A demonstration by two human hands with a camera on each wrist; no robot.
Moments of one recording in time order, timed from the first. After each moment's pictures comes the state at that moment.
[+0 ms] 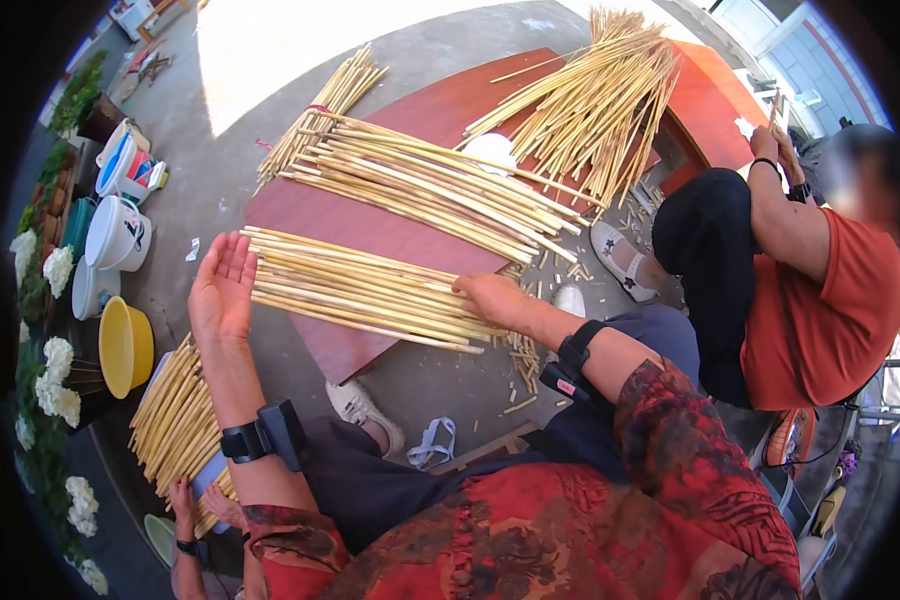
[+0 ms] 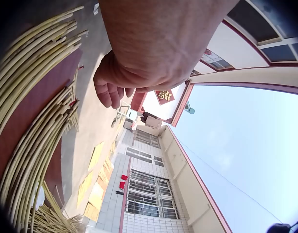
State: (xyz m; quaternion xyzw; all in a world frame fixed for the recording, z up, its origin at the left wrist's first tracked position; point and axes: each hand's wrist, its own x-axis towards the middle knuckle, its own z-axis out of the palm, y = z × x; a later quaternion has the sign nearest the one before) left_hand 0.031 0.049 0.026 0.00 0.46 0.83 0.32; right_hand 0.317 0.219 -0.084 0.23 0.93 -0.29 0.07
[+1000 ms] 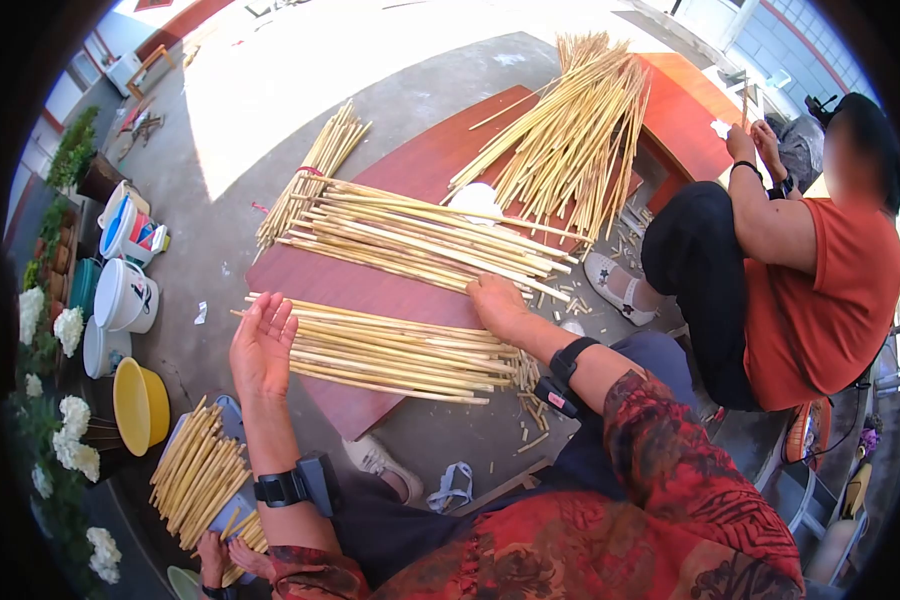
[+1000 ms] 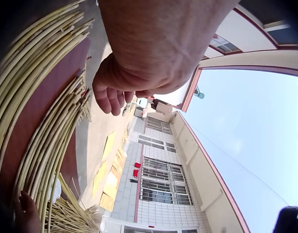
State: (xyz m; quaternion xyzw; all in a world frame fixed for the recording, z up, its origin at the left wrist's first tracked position) left_hand 0.057 0.072 0.021 0.04 0.48 0.79 0.37; right_hand 0.304 0.262 -0.096 0.30 0.95 -0.12 -0.03
